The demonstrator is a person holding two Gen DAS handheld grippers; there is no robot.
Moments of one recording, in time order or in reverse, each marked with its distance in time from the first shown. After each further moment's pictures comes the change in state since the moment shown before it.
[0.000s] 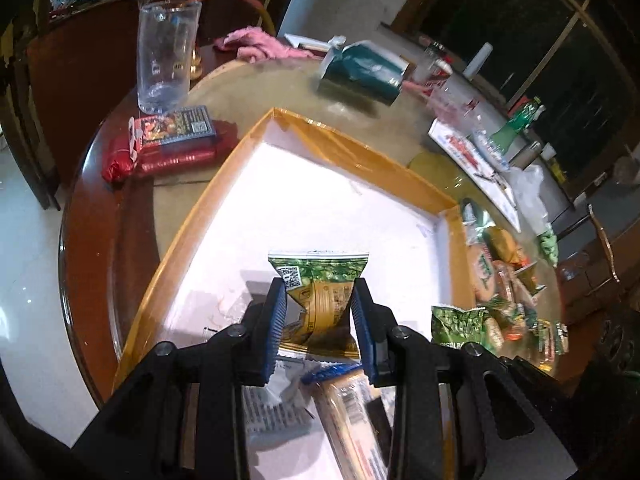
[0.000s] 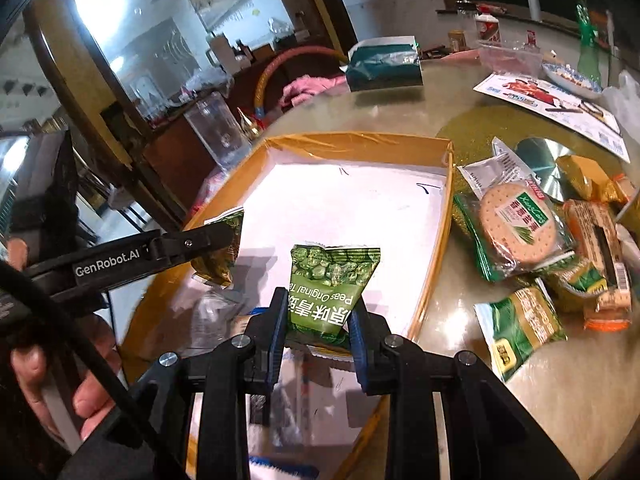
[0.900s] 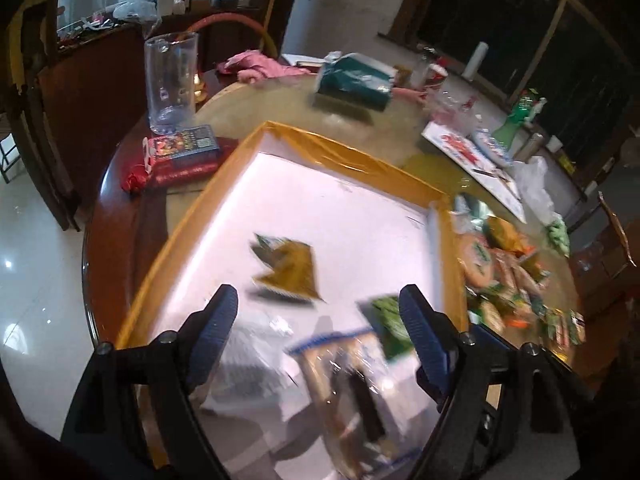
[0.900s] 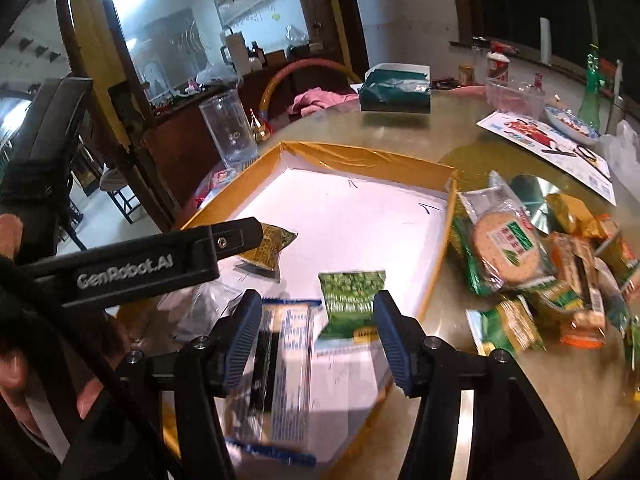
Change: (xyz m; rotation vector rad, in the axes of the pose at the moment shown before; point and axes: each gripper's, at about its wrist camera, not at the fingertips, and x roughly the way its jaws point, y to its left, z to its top) left arm -0.035 -0.034 -0.033 0.071 -0.083 0.059; right arm -0.025 0.022 -0.013 -0.112 -0.066 -0.054
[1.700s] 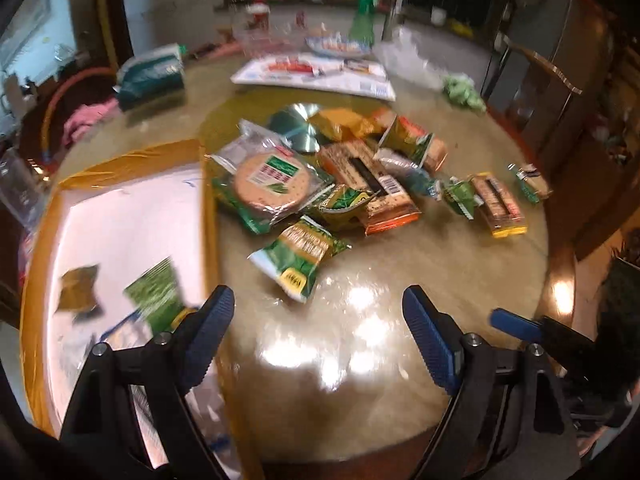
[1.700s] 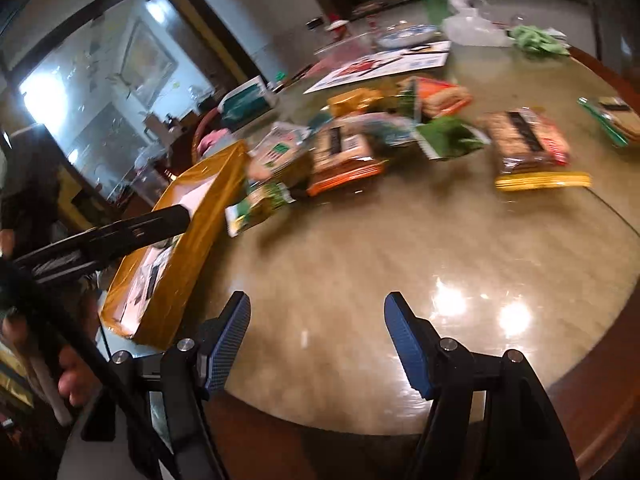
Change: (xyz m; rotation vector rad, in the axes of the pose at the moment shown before) left arm 0.039 -0.183 -0.048 0.502 0.180 -0.121; right arm -0.111 -0.174 -0.131 0.448 -0.092 -0.012
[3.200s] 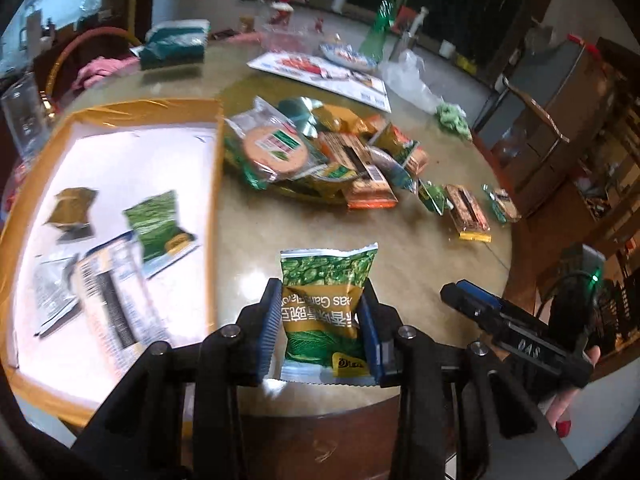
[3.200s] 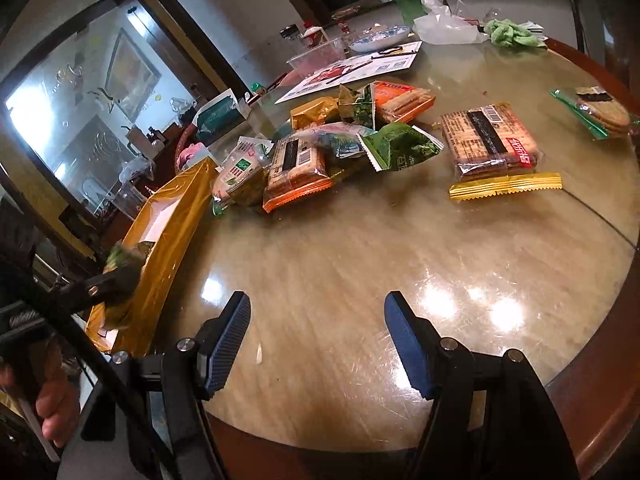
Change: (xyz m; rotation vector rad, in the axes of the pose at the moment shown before) left arm -0.040 0.011 -0.053 -0.183 -0.082 -0.107; right arm -0.004 -0.026 0.000 0.037 -0.017 -0.039
